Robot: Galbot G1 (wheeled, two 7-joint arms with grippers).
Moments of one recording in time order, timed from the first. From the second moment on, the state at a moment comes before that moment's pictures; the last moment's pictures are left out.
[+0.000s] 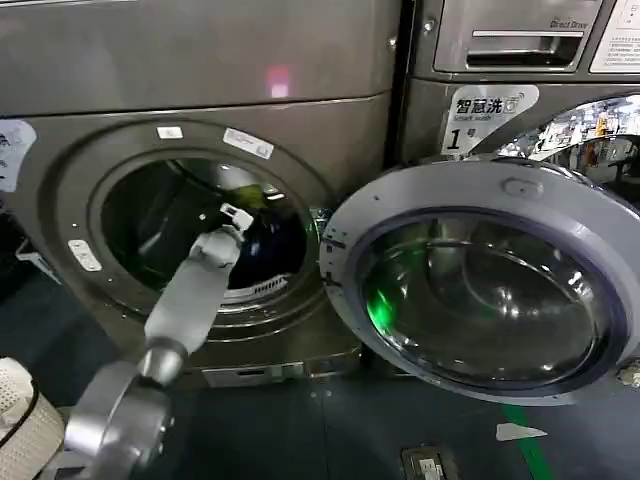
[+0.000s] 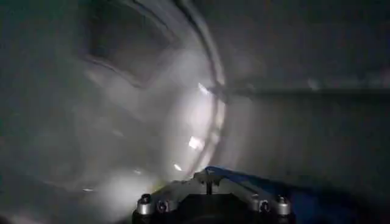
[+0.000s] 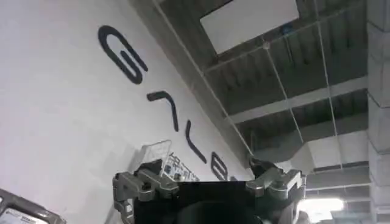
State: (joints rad) left arm 0.16 -1.43 -0.23 -0.68 0.19 0.03 0.15; right arm -1.73 1.09 2.31 2.10 0.83 0.01 -0.08
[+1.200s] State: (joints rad) left arm 0.50 -1.50 -0.48 -1.14 0.05 -0.22 -0.09; right arm -1.74 1.07 2.35 2.09 0.84 0.03 -0.07
